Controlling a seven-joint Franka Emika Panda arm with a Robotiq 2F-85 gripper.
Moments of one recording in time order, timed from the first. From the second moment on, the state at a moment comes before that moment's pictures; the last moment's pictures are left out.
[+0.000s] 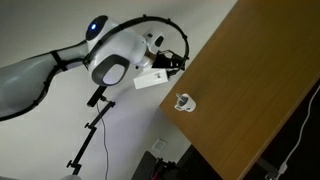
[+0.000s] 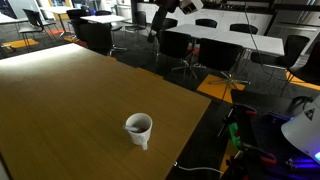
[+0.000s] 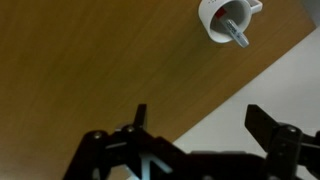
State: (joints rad) arm -0.07 0.00 -0.13 -2.23 0.61 2.44 -0.96
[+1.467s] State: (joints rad) arm -0.12 0.11 -0.12 -2.12 1.09 2.03 -1.76
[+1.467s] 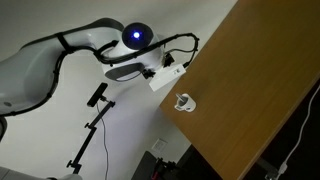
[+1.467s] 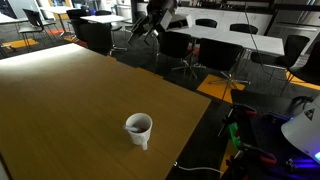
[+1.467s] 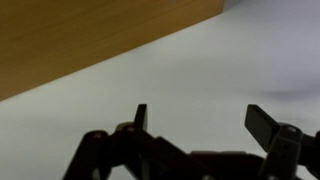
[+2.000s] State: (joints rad) arm -0.11 0.17 -0.09 -2.13 1.08 2.01 -1.97
